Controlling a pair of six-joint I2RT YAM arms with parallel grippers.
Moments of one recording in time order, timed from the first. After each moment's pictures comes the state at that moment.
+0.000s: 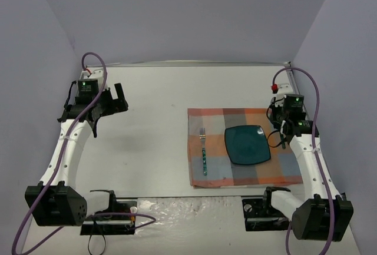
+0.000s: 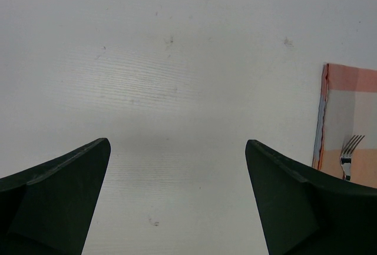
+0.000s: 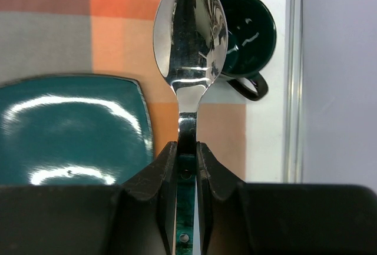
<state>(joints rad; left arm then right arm) -0.01 1.21 1.17 -0.66 0.09 -0.23 -0.09 1.08 0.88 -0.56 0.08 -0.30</state>
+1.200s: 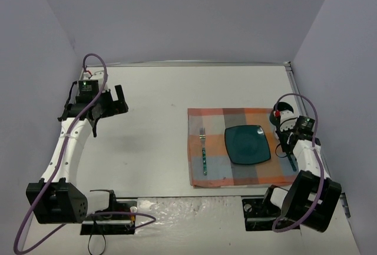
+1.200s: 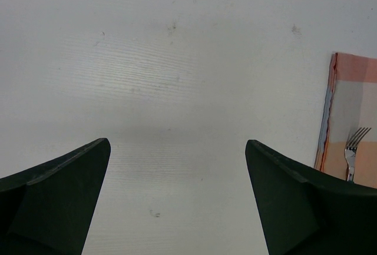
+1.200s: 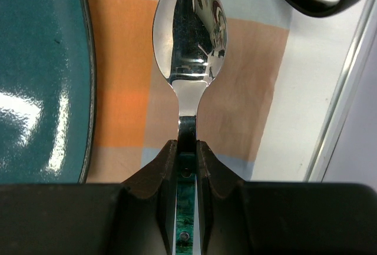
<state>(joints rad) 0.00 1.23 1.17 -0.69 0.11 -0.23 -0.41 1.16 0.57 -0.41 -0.15 -0.61</state>
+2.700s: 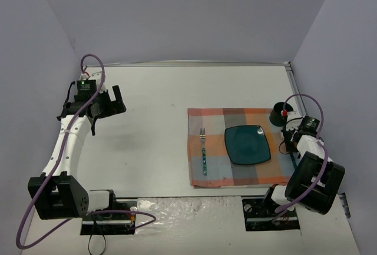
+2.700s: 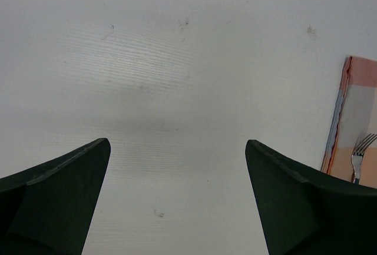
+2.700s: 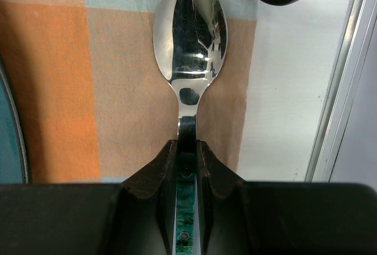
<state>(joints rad) 0.04 1.27 1.17 -0.69 0.12 -0.23 -0.50 1.33 0.58 -0.28 -0.14 -0.58</state>
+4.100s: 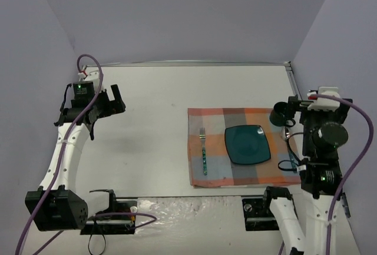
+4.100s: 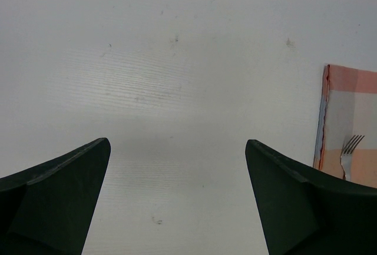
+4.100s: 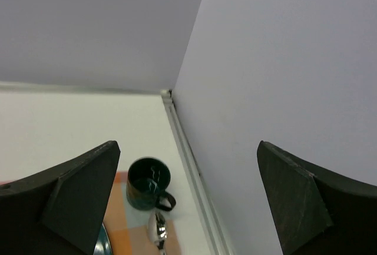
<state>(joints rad) 0.03 1.19 1.14 -0.65 0.13 -0.22 -0.11 0.63 0.99 -0.32 0.14 -0.31</state>
